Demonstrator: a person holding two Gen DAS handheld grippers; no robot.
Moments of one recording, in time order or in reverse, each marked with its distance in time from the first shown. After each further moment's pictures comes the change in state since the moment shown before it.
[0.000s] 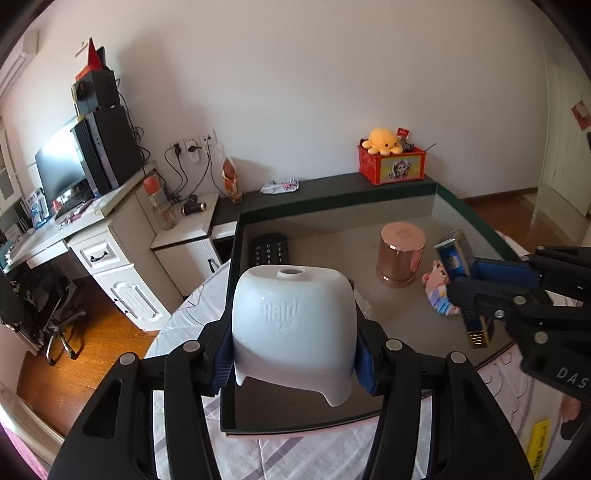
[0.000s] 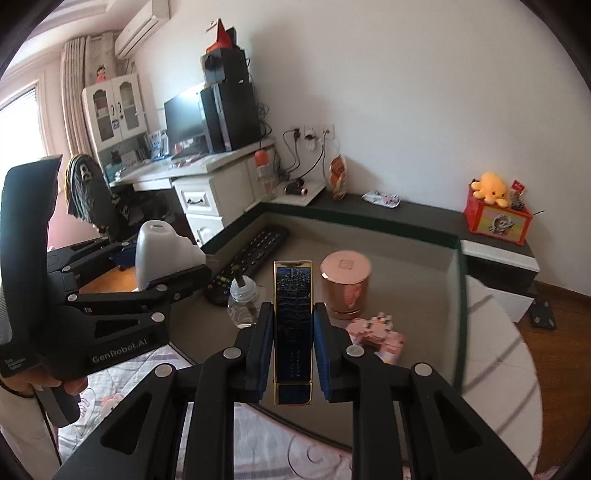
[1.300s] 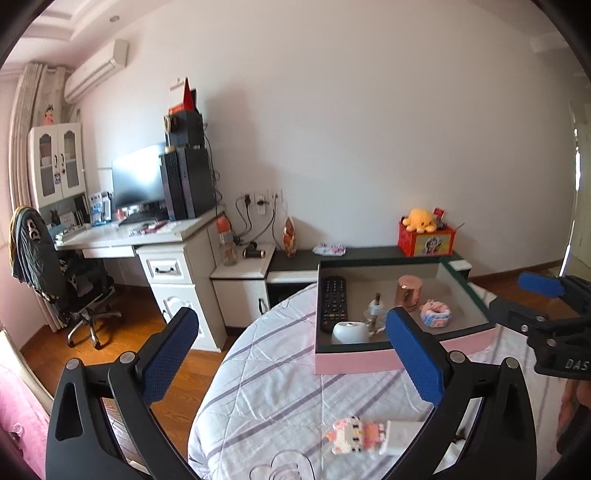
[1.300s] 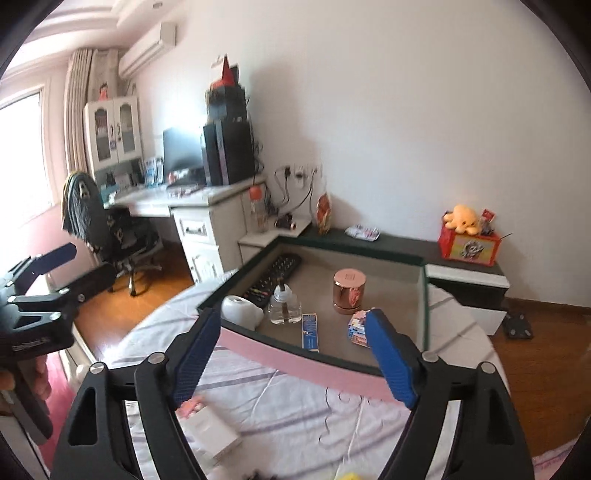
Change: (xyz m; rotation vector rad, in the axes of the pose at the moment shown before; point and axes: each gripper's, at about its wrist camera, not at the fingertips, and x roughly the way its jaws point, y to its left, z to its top) left arm -0.203 0.042 -0.057 -0.175 -0.290 0.162; right arm -0.140 0.074 -0.021 -0.001 -0.199 -0.129
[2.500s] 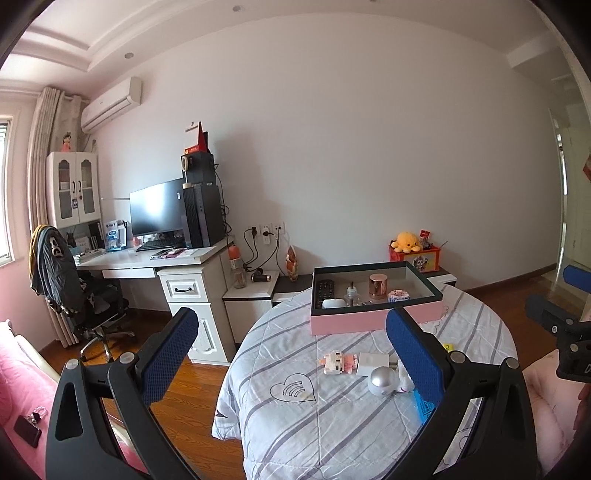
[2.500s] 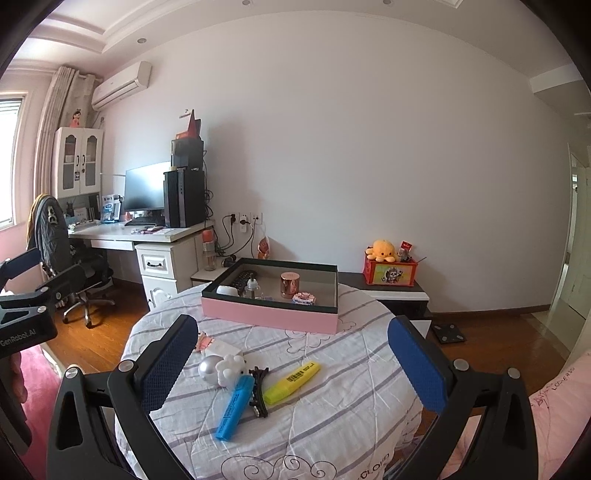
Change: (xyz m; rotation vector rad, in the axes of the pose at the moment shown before) left arm -0.176 0.001 -0.060 0.029 -0.136 0.009; right arm -0.188 0.062 -0.081 0.013 -0.168 -0.266
